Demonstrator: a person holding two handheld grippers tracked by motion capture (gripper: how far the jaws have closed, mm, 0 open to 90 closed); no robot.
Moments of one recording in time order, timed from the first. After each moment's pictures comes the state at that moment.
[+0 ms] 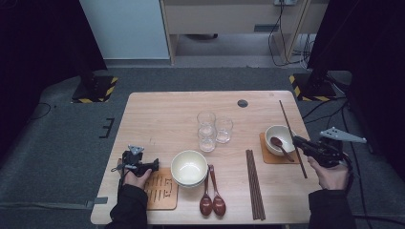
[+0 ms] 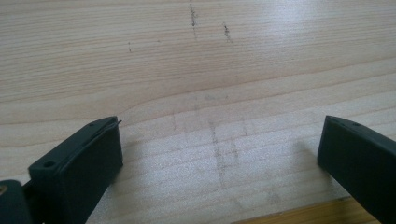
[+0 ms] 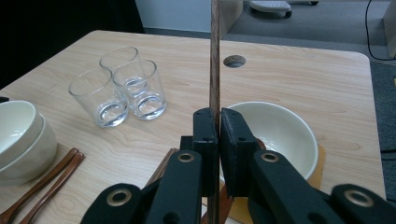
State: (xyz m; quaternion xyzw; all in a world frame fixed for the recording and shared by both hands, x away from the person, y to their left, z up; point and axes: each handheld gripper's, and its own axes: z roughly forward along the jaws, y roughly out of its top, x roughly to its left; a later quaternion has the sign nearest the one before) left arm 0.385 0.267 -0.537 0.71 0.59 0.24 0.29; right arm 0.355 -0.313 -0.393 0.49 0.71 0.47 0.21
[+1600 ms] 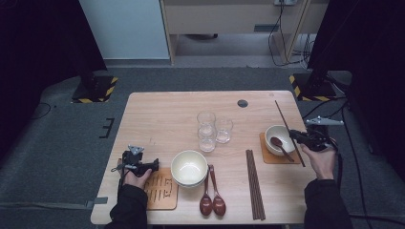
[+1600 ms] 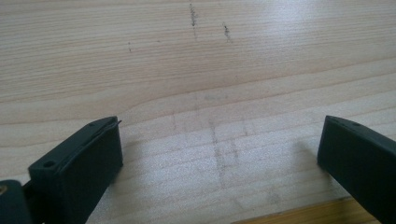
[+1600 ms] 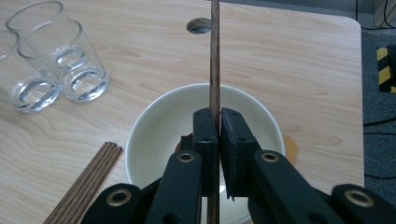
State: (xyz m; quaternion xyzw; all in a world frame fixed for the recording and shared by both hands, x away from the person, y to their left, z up) left arm 0.385 0.267 -0.537 0.71 0.59 0.24 0.29; right arm 0.428 -0.324 -0.435 0.51 0.74 0.39 0.21
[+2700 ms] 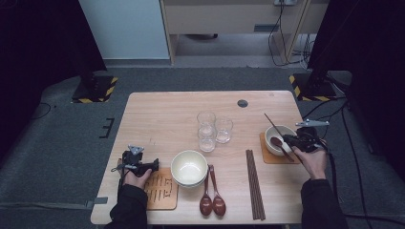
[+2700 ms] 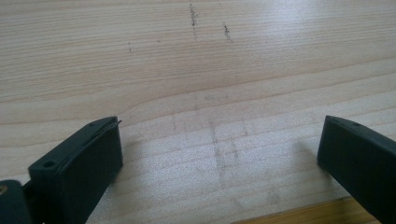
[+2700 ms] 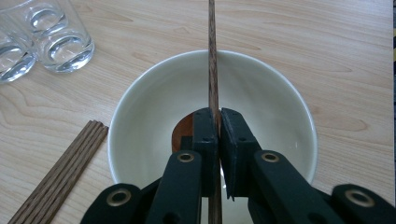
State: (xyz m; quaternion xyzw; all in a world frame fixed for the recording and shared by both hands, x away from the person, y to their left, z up) left arm 0.385 0.267 -0.537 0.71 0.59 0.24 0.29; right arm 0.440 -0.309 -0.461 0.51 0.76 0.35 0.19
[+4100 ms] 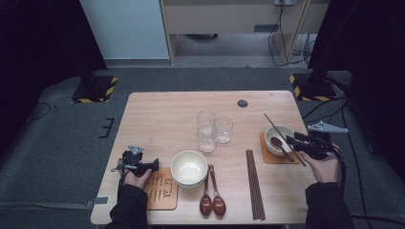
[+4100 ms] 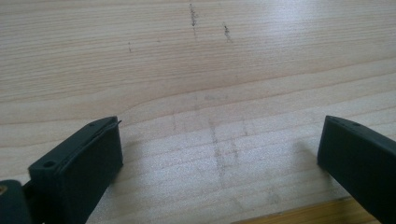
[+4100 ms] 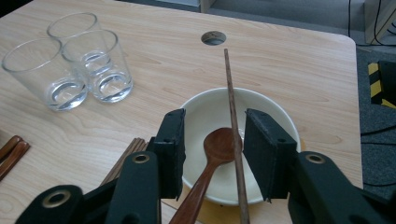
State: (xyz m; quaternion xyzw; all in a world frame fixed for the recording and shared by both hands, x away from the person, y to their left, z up) left arm 0.385 0.267 -0.537 0.71 0.59 0.24 0.29; right arm 0.390 -0.307 -0.413 0.50 0.73 0.40 0.23
